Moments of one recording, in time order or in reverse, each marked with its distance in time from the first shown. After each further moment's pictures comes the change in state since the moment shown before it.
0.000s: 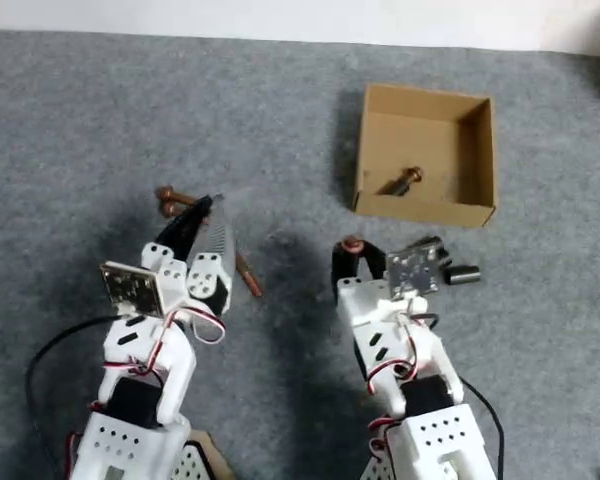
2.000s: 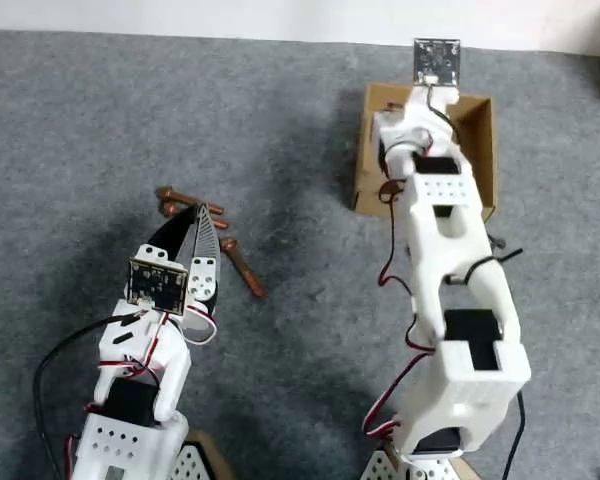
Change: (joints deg) left arm -2.4 0.0 0.0 6.0 -13.7; right arm 12.0 93.8 -90.6 10.6 2.5
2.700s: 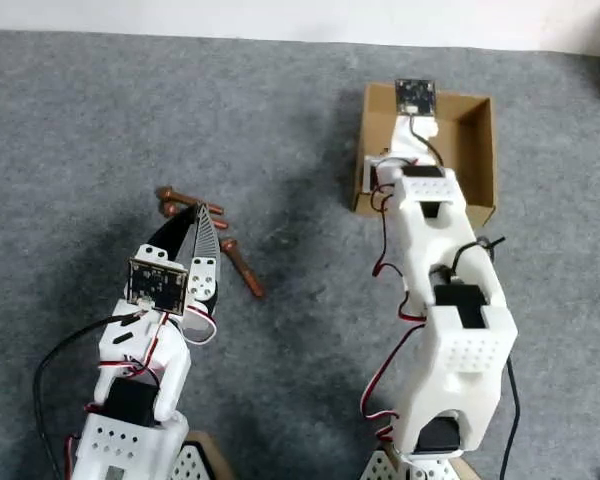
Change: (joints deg) left arm 0.0 0.0 0.0 0.0 0.0; right arm 0.0 10.8 -3.9 12.0 -1.1
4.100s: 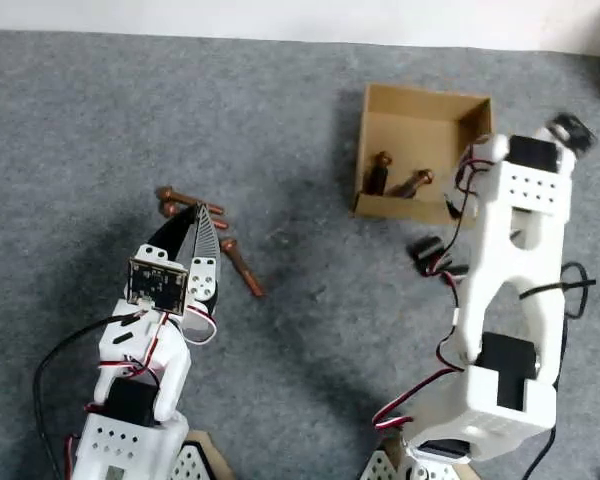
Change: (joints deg) left arm 0.0 0.0 0.0 0.0 0.0; right arm 15.3 -19.2 -7.4 54.2 -39.3
